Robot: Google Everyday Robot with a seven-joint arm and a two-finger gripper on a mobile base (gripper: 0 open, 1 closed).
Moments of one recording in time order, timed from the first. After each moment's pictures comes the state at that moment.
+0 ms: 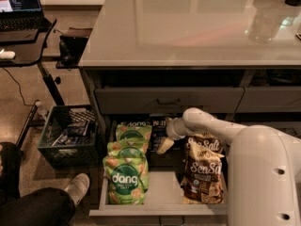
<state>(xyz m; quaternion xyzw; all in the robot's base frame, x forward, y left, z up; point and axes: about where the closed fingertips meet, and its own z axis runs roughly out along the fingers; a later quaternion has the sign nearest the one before) 0.719 -0.075 0.405 -0.60 0.73 0.11 0.30</state>
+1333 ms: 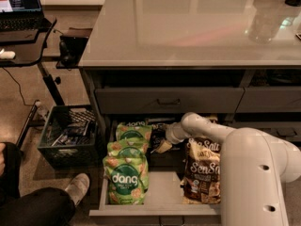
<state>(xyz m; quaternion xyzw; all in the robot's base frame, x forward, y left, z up) 0.721 -0.073 0.363 -0.60 0.74 0.12 0.29</state>
